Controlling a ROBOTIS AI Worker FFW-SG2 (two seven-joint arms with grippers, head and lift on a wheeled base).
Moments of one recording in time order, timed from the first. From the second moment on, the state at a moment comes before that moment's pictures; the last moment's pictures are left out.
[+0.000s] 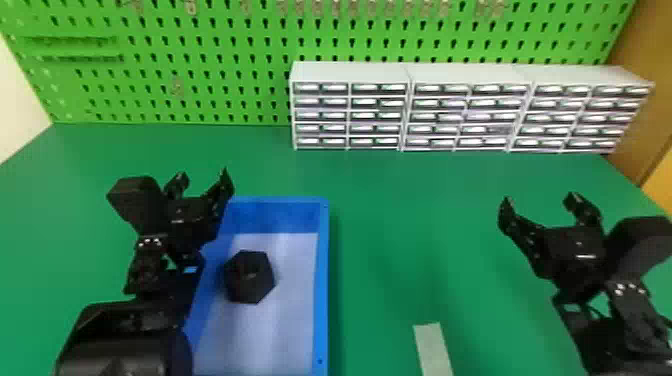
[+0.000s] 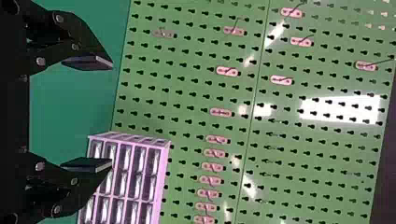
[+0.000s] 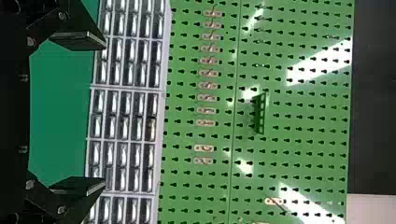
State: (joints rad) left arm -0.01 0.00 0.04 -1.66 0.15 0.00 -0.04; right arm 0.16 -0.05 -0.15 -1.85 -0.05 -0.04 0.17
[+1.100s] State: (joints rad) left arm -0.01 0.00 0.04 -1.66 0.15 0.00 -0.04; right arm 0.17 -0.01 -0.20 -1.85 -0.04 -0.01 0.16
